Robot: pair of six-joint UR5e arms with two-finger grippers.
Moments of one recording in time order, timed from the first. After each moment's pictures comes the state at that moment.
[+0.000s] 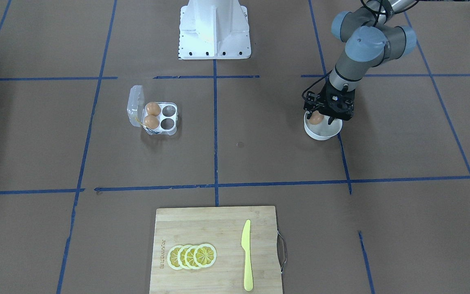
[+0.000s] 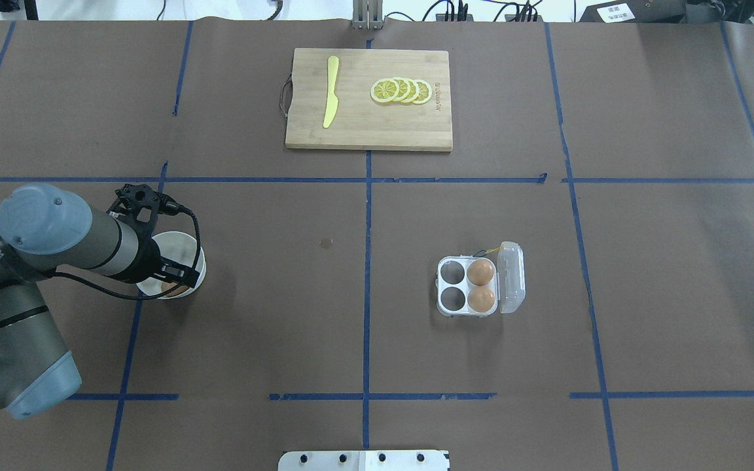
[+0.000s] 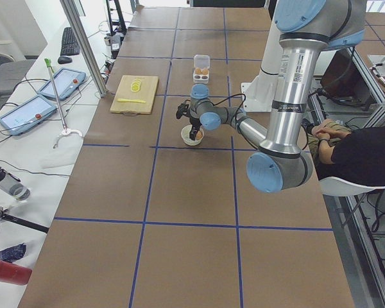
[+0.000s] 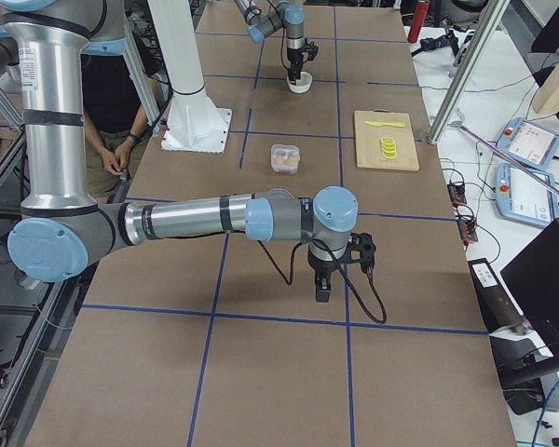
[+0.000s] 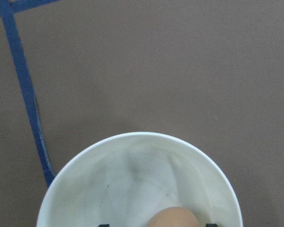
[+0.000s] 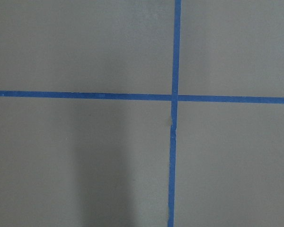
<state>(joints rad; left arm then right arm) -0.60 -1.74 -1.82 -1.96 -1.94 -0.86 1.54 -1.58 1.73 -1.68 2.36 0.03</state>
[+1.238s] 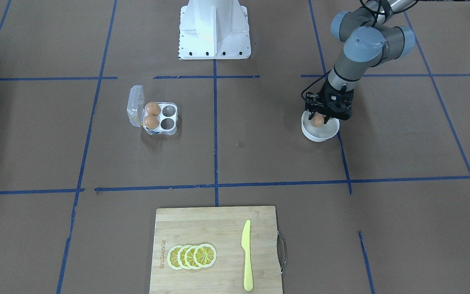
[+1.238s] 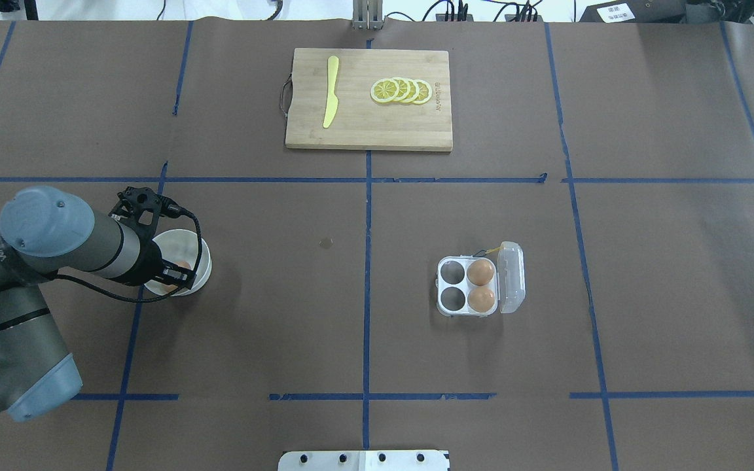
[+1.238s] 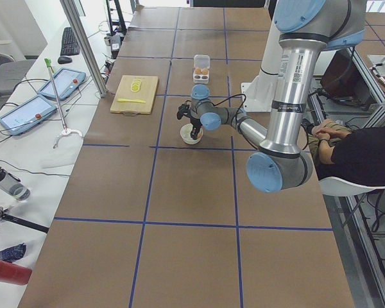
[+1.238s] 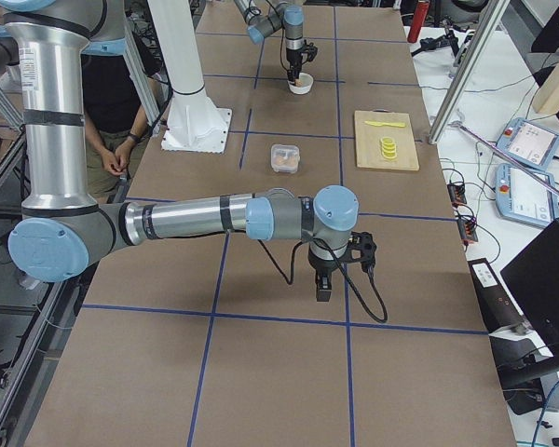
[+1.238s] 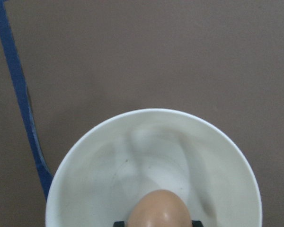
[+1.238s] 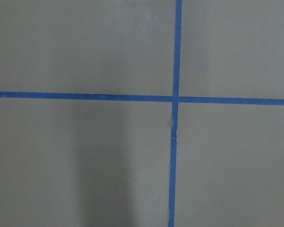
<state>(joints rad) -0.60 -1.74 -1.82 -1.95 -1.94 -0.86 1.54 -1.57 1.73 -1.68 2.36 0.03</state>
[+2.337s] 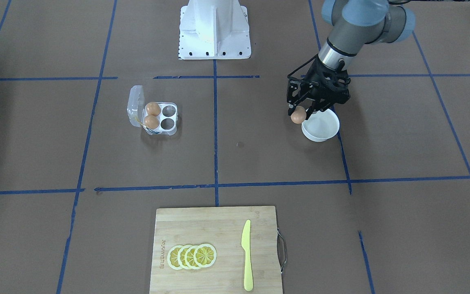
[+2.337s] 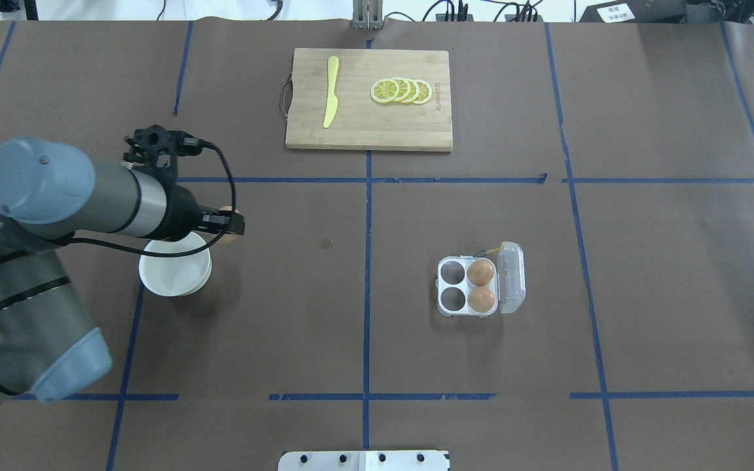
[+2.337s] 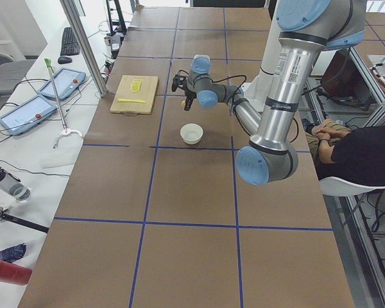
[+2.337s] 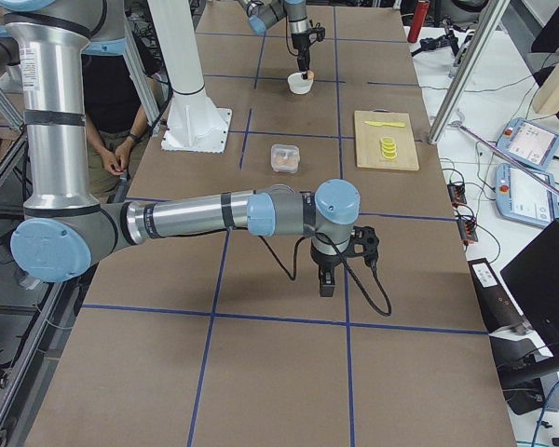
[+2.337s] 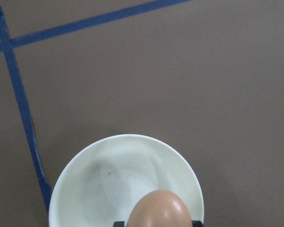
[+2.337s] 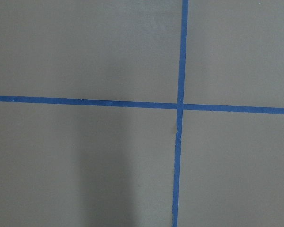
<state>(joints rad) -0.62 -1.93 -1.91 -1.96 -1.85 -1.11 1.54 -1.57 1.74 -1.68 2.36 0.03</state>
